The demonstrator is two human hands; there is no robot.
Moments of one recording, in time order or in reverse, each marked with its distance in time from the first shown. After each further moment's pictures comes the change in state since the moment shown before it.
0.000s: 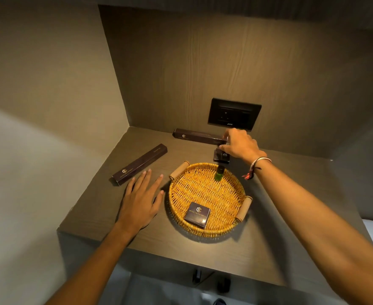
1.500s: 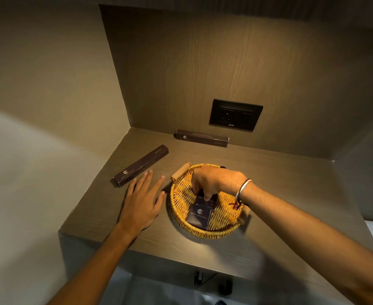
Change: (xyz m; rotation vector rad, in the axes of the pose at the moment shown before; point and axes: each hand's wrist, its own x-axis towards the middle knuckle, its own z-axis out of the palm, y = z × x) left_hand 0.002 -0.001 -0.001 -0.016 -0.008 -0.003; right_hand -0.076 -0.075 0.022 -0.347 -0.596 -0.399
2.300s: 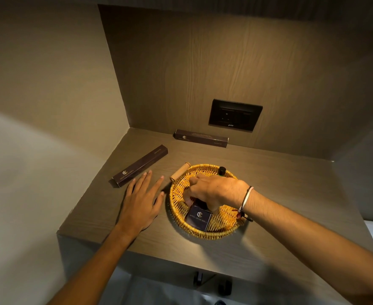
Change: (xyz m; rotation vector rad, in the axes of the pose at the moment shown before) left_hand 0.001 -0.001 0.001 0.014 0.009 0.010; right_hand -0.012 -0.004 0.014 -0.350 -0.071 -0.203
